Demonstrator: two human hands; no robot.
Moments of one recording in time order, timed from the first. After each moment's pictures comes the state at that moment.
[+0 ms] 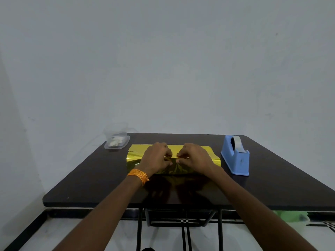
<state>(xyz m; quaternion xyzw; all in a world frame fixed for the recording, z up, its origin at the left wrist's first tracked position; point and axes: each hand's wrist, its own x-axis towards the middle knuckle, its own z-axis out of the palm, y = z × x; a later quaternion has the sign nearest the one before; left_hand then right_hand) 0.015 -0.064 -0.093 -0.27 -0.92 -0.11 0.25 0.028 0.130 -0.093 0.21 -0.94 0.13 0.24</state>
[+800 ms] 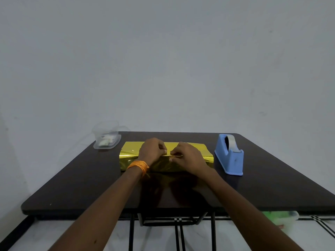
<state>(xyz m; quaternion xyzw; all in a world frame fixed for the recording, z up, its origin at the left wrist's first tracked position) -0.020 -0.045 -0.087 -0.18 -0.91 -0.30 0.20 0.009 0.132 -0.109 0.20 -0.93 0.15 0.27</state>
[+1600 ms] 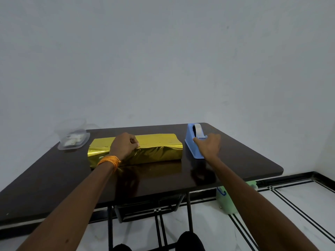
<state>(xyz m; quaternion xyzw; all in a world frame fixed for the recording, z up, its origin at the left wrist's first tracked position) -0.026 -0.042 -0.093 -0.19 -0.92 -0.30 0.19 0.029 0.276 -0.125 -0.27 -0.82 0.37 0.35</state>
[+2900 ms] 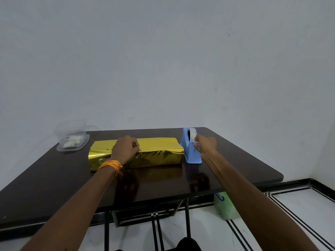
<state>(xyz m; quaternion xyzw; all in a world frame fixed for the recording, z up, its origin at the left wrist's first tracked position) -0.027 -0.040 -0.097 -0.19 -0.92 -0.28 0.21 0.031 0.252 -0.088 -0.27 -0.60 0.69 0.30</state>
